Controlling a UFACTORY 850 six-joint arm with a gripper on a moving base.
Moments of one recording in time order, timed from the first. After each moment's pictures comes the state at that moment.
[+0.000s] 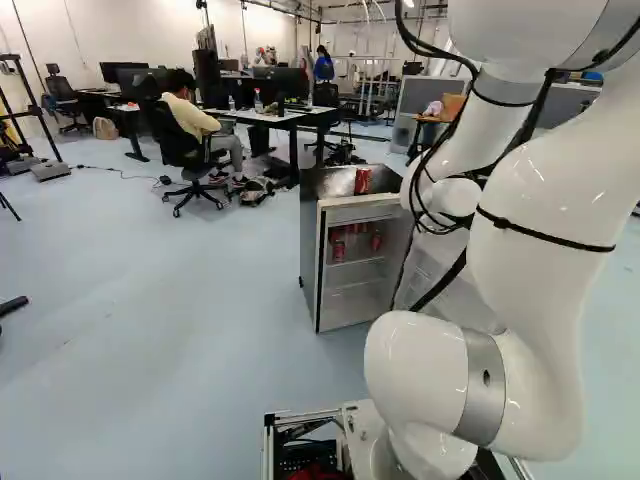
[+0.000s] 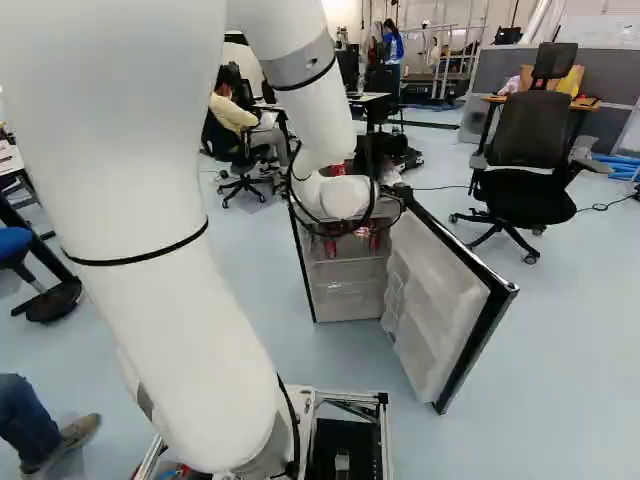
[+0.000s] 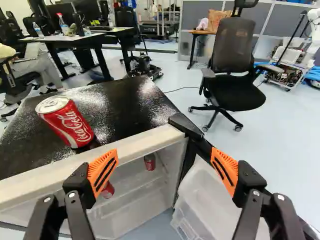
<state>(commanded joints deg) -28.9 -10.4 -36.9 -14.0 41.8 6.8</state>
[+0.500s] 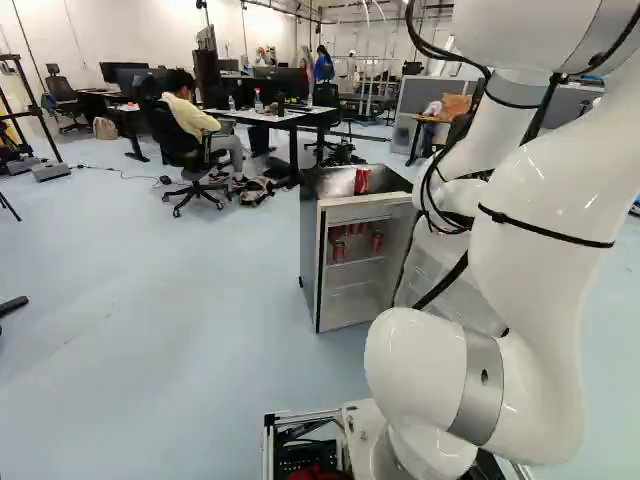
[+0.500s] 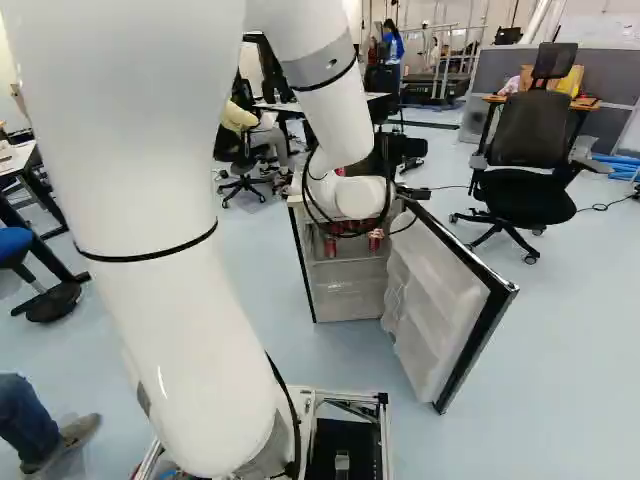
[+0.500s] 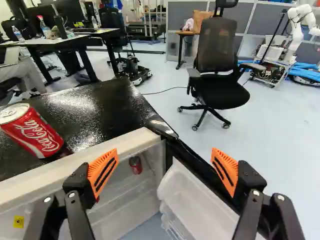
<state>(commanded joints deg) -33.1 -12.4 -39.2 -14.0 41.8 6.8</state>
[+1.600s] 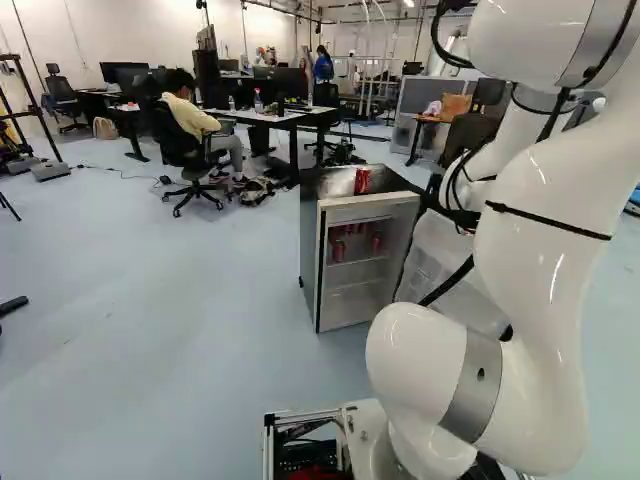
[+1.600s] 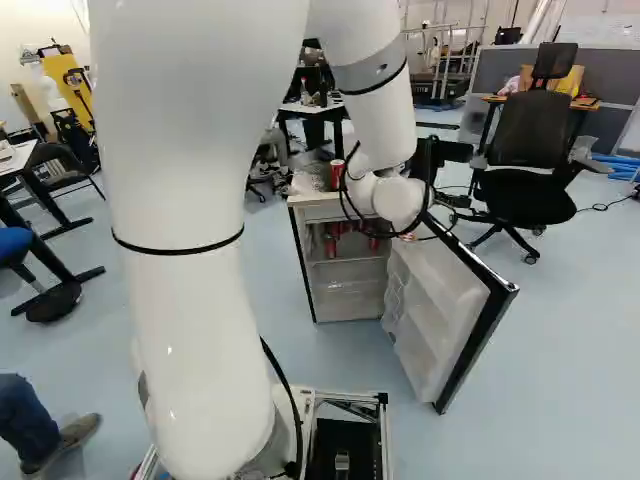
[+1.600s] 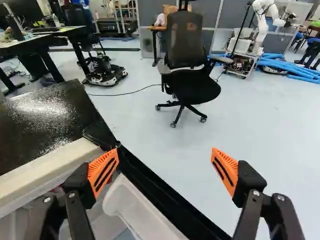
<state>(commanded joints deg) -41.4 -18.6 -46.5 -14.0 39.4 6.8</state>
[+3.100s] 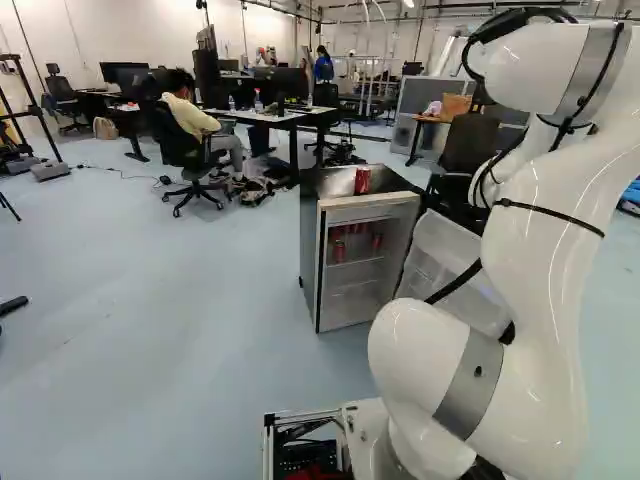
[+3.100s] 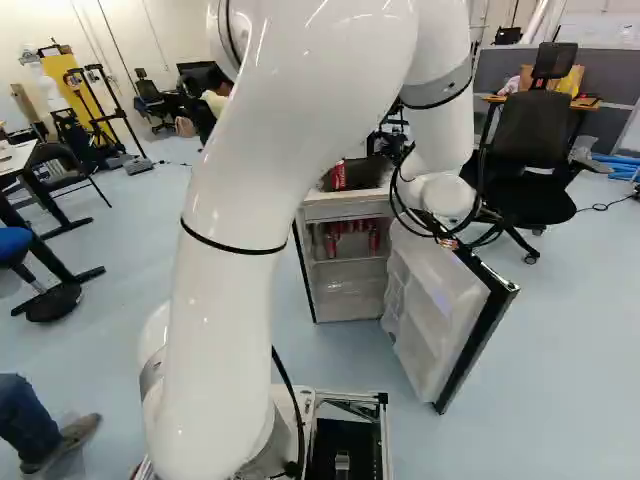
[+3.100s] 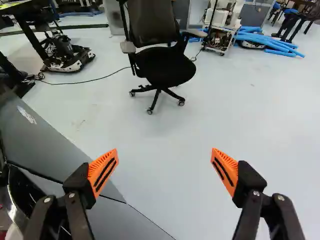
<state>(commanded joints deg) -47.9 -31.0 -62.2 -14.0 27.8 6.8</state>
